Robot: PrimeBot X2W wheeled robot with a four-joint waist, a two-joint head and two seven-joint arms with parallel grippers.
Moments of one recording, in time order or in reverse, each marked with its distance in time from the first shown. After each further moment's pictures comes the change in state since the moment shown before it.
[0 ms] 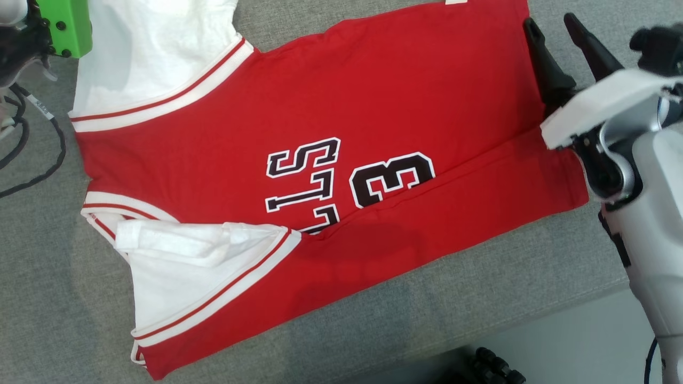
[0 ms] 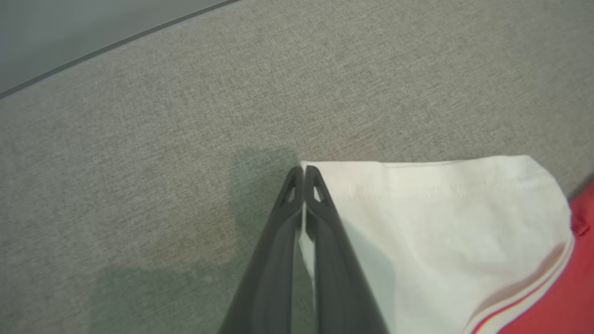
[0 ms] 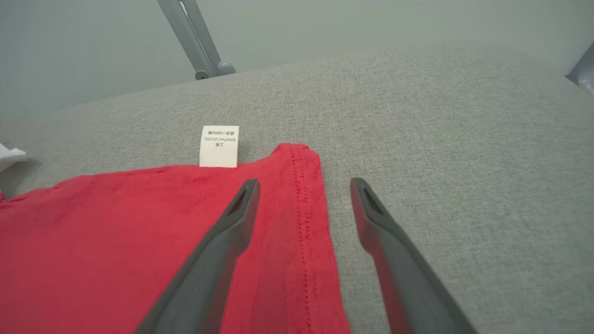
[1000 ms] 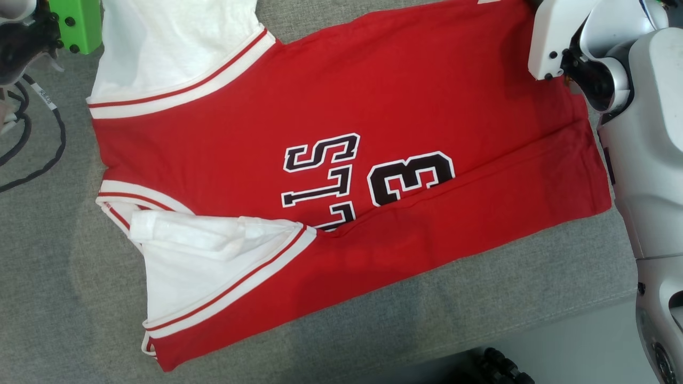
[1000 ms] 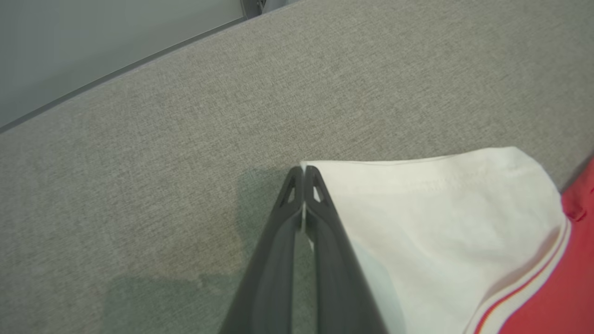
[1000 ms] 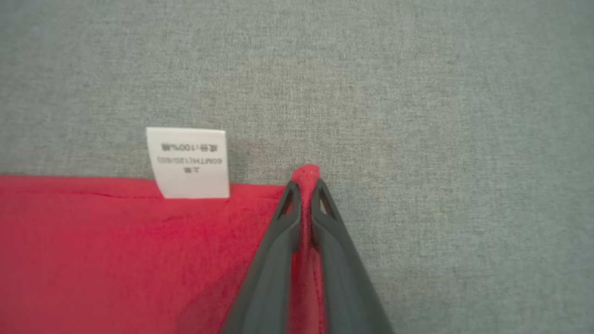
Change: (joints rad) left arm -0.022 0.024 -0.069 -0.069 -0.036 -0.013 -0.066; right arm -0.340 0.111 -0.073 0.214 -0.300 0.000 0.602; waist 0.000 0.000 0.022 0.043
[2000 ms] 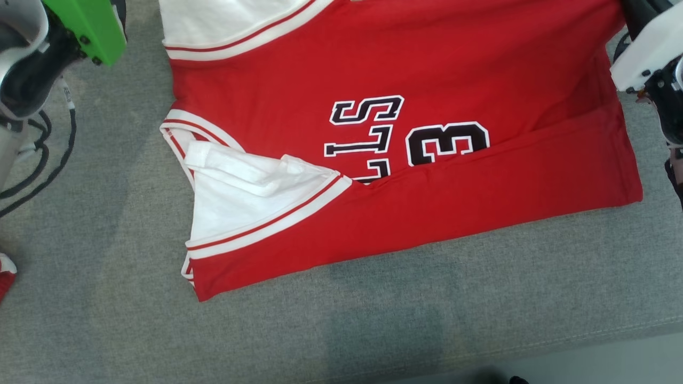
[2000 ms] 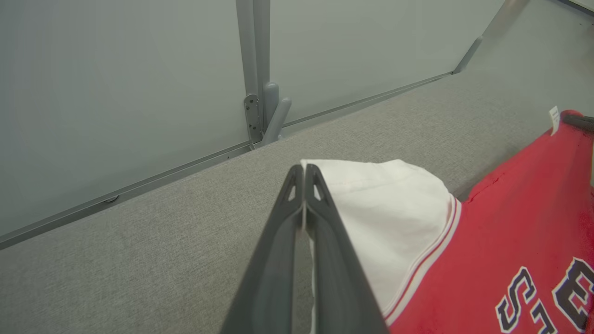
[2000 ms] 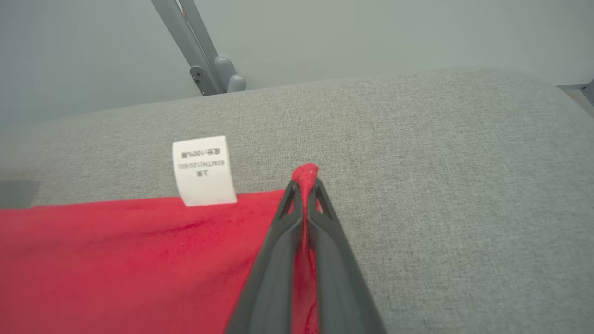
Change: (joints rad) left arm 0.028 0.065 -0.102 -0.163 -0.152 -0.004 -0.426; right arm 0.137 -0.185 -0.026 -0.090 0.274 0.000 -0.331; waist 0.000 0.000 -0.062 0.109
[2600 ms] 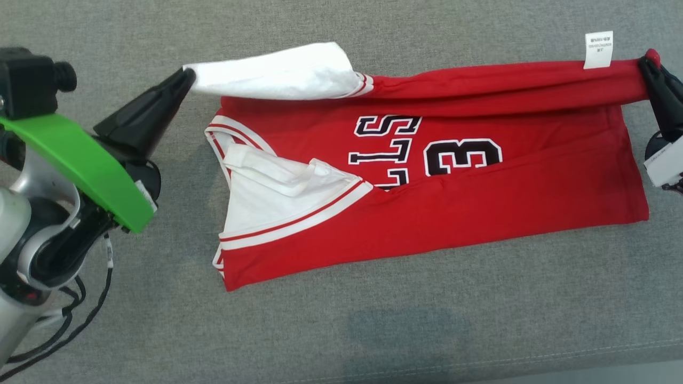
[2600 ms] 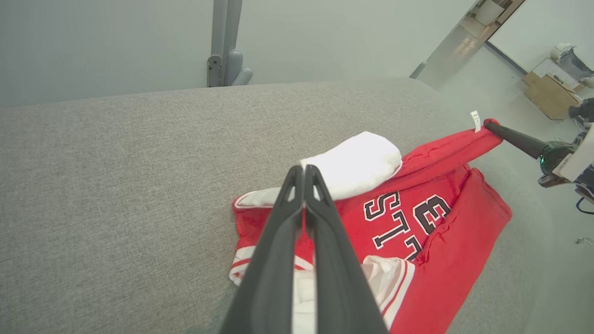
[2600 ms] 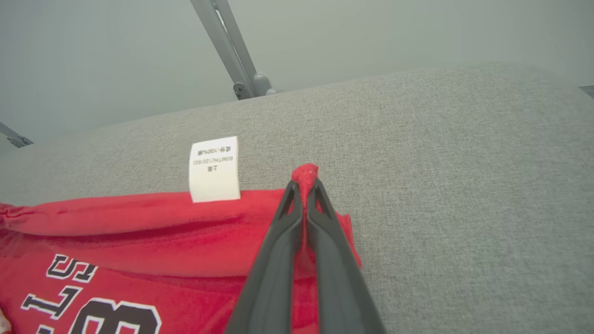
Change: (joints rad) left arm 0.453 0.202 0.049 -0.503 -0.227 0.136 -0.099; right arm 0.362 -0.205 0.045 -0.230 0.275 0.000 -0.183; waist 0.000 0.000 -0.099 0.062
